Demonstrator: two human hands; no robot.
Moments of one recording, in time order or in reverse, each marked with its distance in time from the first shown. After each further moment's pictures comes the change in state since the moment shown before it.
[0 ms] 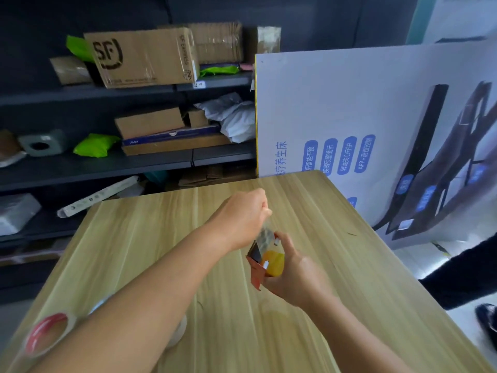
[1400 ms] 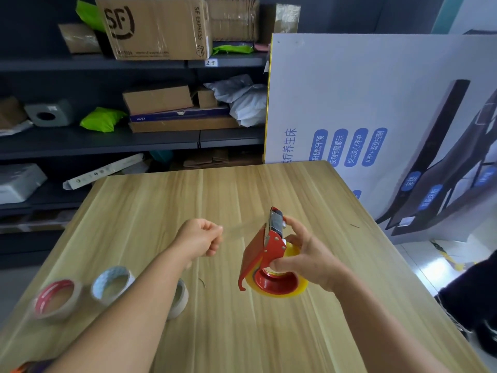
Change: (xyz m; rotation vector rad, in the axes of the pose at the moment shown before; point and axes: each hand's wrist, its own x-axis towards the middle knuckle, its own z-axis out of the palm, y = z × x) left_hand -0.035 -0.115 0.063 -0.764 0.035 -0.668; right_hand 0.008 0.021 -0.016 0.618 -0.316 -0.087
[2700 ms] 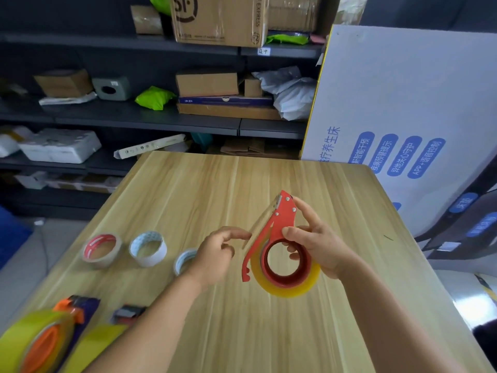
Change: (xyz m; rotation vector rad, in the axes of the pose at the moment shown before) left_hand -0.057 -0.055 0.008 -0.108 0.017 0.267; right_hand 0.019 -0.019 0.020 0.239 -0.155 -0.039
